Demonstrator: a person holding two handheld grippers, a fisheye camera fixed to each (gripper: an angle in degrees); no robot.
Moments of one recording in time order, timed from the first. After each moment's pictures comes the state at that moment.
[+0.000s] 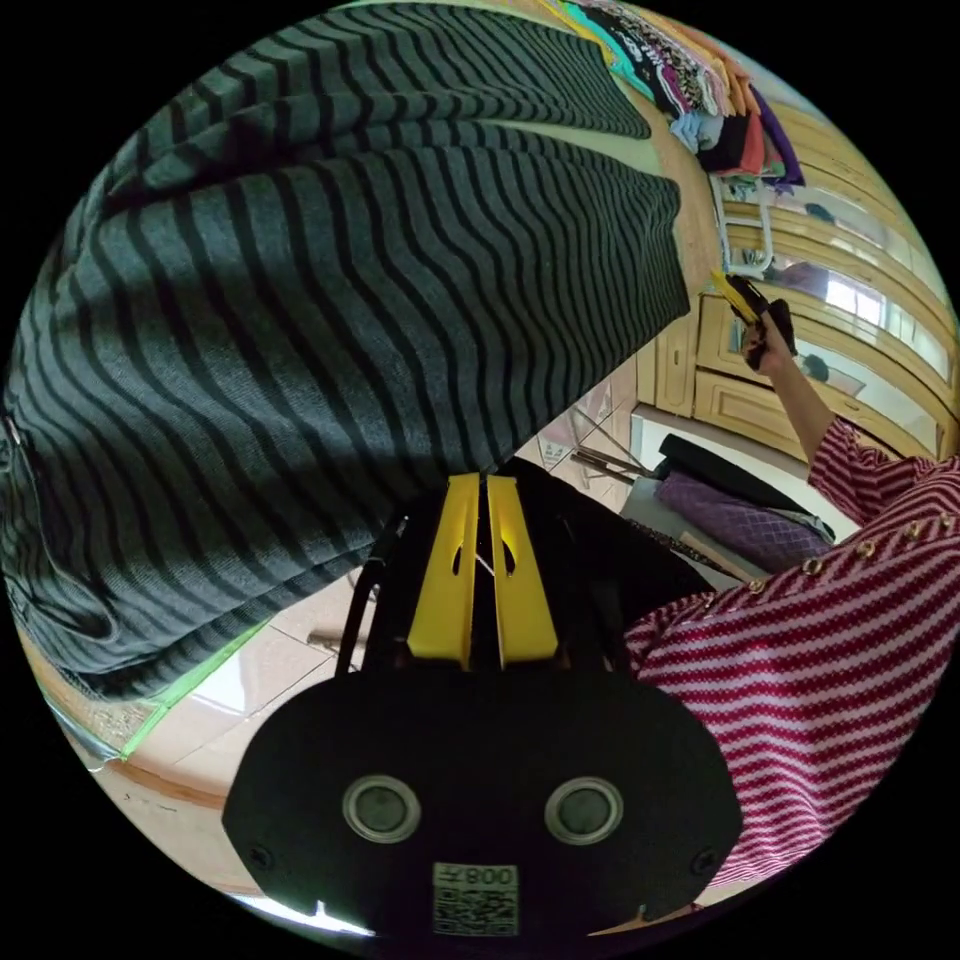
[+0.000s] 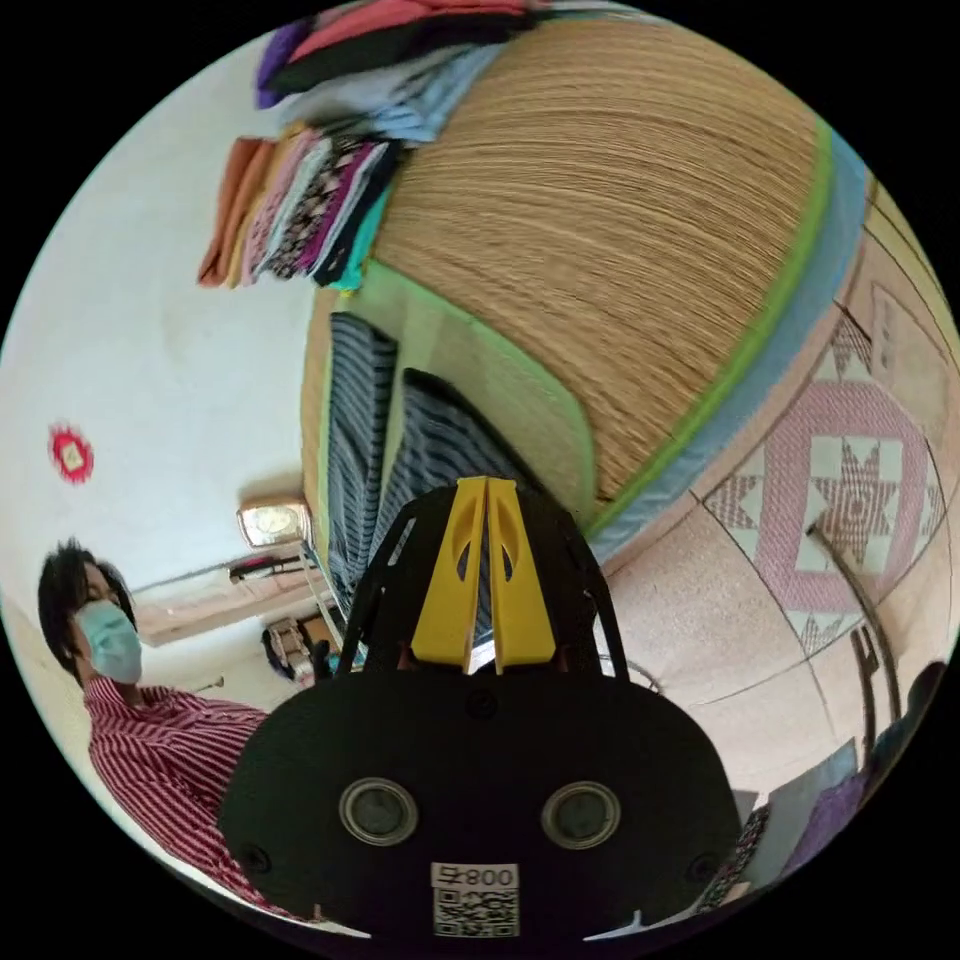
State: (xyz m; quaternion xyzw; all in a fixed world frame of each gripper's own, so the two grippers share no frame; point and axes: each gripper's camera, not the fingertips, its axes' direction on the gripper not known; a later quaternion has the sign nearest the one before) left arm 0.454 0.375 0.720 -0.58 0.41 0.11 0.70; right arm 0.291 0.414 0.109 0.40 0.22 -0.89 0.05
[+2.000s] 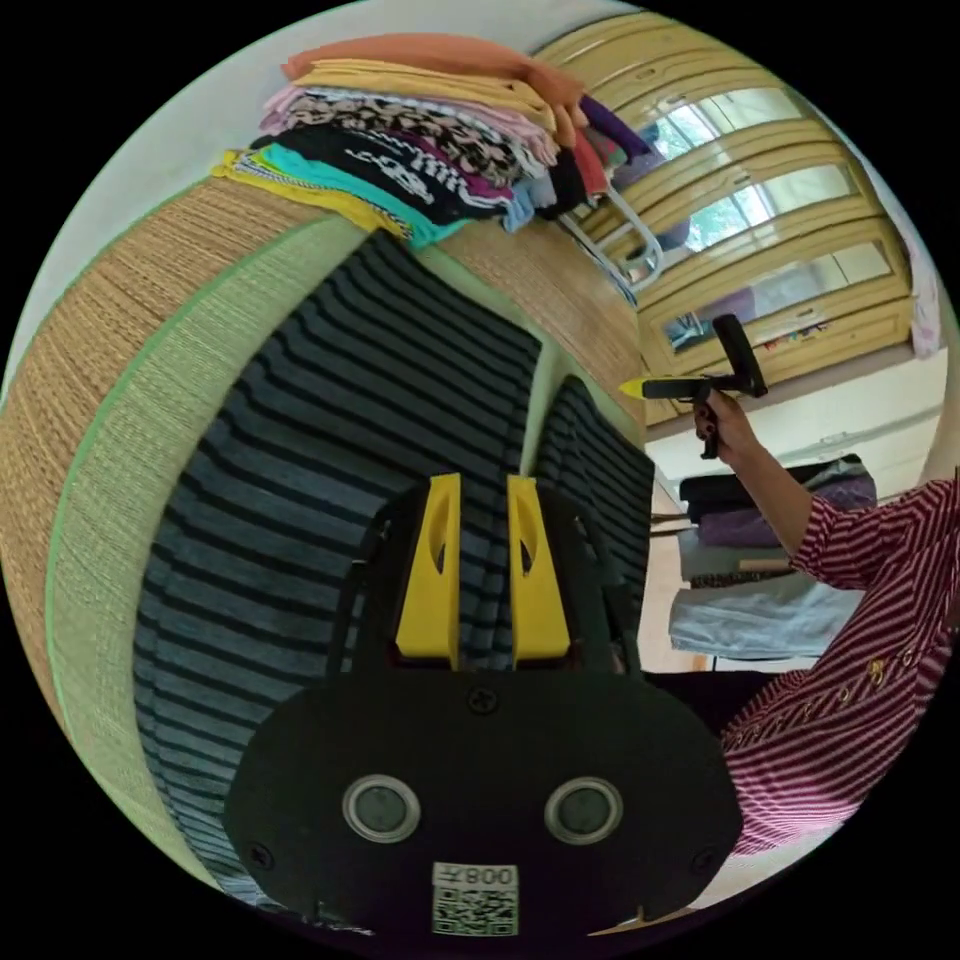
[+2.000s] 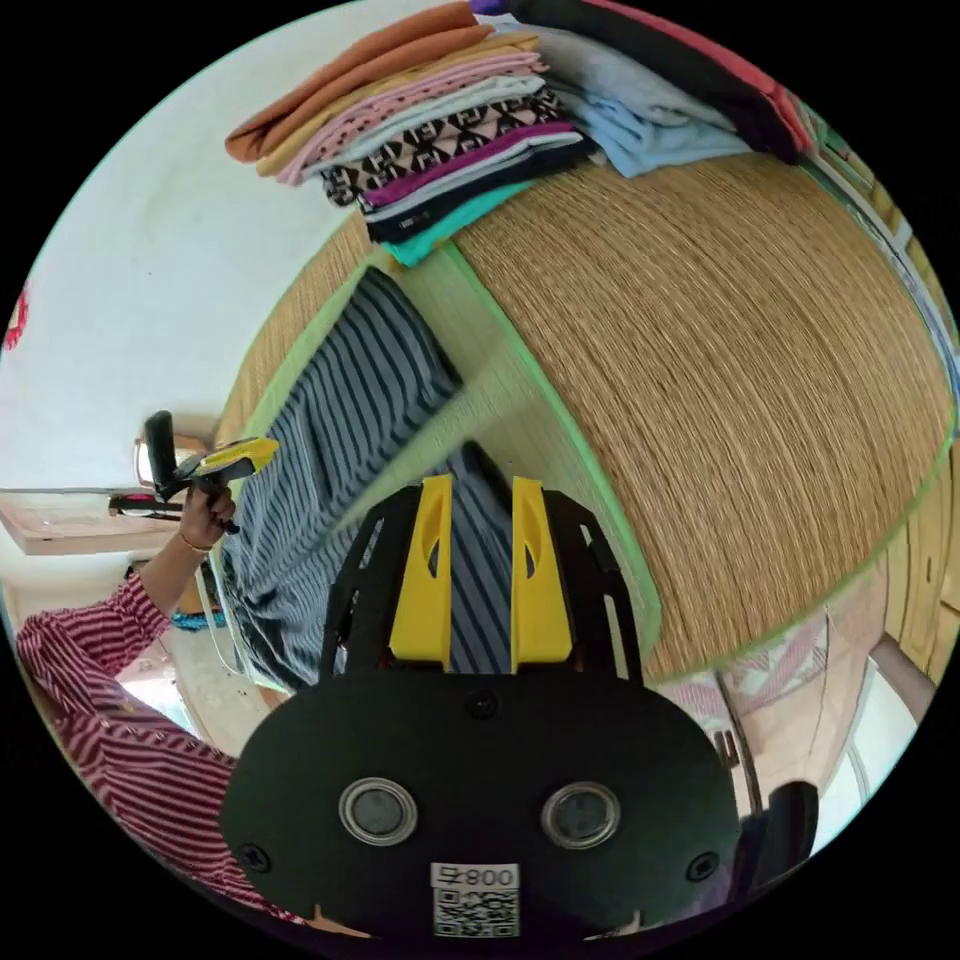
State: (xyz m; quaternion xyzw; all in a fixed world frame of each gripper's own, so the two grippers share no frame) left arm 0.715 0.181 0.876 -0.36 0.53 0.33 0.69; right arm 0.189 0.406 0.333 0.53 0.25 -0.81 -0.09
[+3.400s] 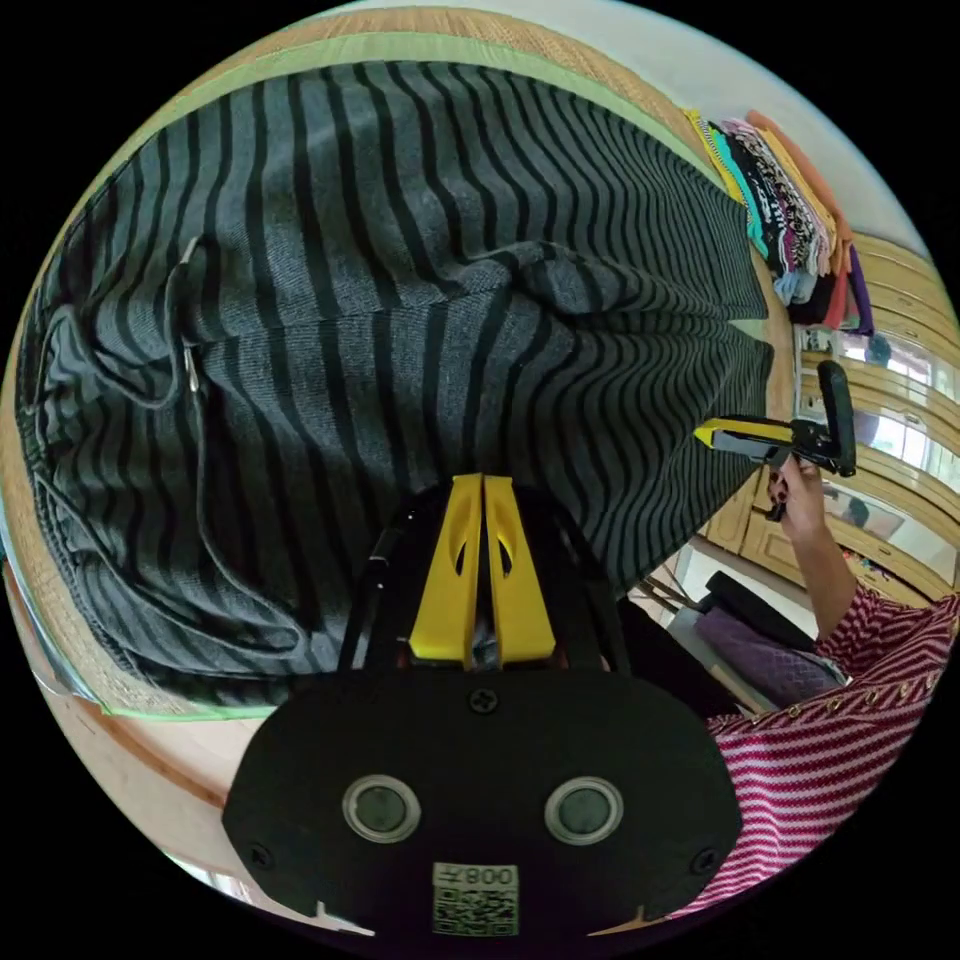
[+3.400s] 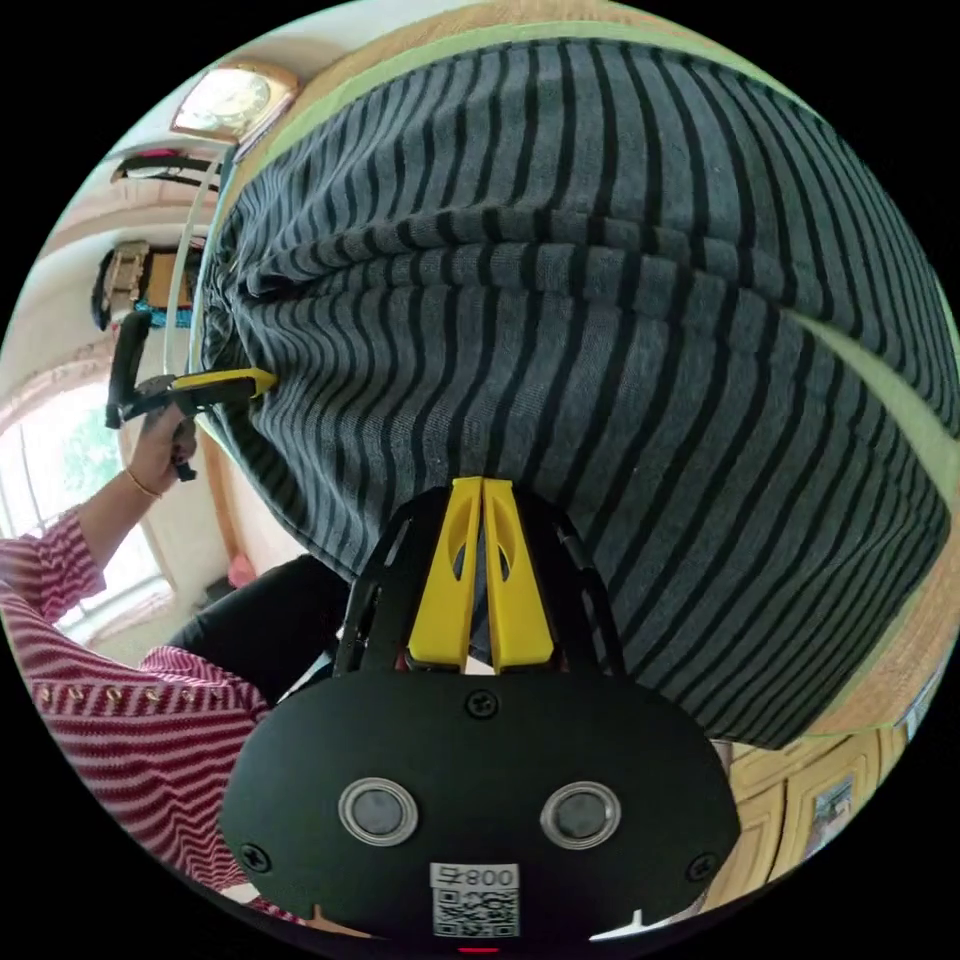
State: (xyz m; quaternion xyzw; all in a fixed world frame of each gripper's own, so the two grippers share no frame) left arm 0.347 0.333 0.749 -0.52 0.29 0.01 0.80; right arm 0.002 0.198 0.652 0.49 0.59 -0.61 -0.19
